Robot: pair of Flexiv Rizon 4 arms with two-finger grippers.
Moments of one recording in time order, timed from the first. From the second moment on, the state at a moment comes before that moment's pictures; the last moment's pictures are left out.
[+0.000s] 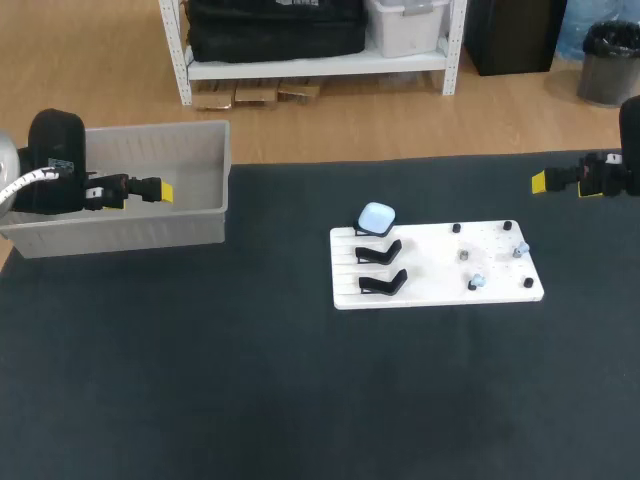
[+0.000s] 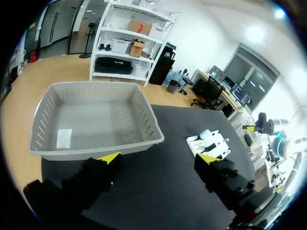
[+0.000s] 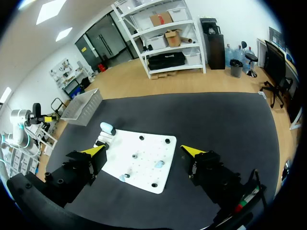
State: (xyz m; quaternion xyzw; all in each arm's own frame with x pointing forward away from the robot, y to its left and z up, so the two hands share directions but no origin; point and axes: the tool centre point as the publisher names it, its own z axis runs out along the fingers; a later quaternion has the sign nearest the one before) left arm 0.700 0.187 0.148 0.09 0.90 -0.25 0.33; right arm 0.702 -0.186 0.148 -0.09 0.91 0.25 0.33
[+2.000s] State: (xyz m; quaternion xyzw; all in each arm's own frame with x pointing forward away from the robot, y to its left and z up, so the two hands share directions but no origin) left arm 0.729 0.067 0.168 0.53 0.71 -0.30 0.37; right arm 0.702 -0.186 0.148 -0.09 0.91 0.25 0.33
